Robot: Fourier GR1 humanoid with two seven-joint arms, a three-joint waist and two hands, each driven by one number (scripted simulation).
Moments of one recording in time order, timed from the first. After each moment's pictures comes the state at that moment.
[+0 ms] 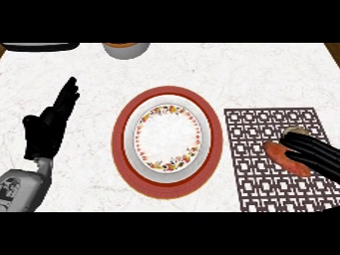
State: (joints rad) left arm -0.23 0.38 -0.18 -1.45 0.12 0.22 0.09; right arm 0.05 -0.87 0.27 -1.76 0.19 0.06 -0.64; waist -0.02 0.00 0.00
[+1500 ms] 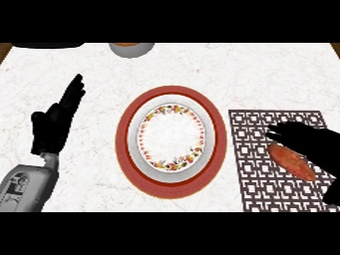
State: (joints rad) left arm -0.26 0.29 -0.11 -1.41 0.04 0.14 0.08; right arm -0.14 -0.82 0.32 -1.67 0.72 0.41 -0.24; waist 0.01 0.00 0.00
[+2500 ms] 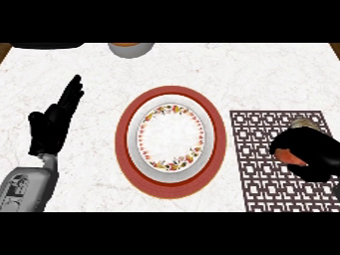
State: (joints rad) left arm -0.24 0.24 -0.03 -1.44 -0.03 0.07 0.11; right arm -0.19 -0.61 0.25 -1.38 1.02 0.31 -0.42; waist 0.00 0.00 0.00
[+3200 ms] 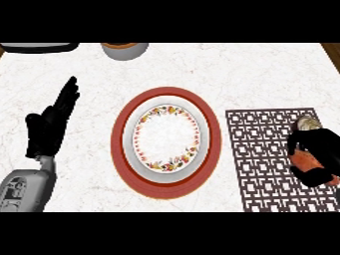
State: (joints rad) left arm -0.23 0.22 0.00 -1.44 -0.06 0.07 0.11; right arm -0.12 -0.48 0.03 -1.34 1.01 0.22 -0.27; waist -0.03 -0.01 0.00
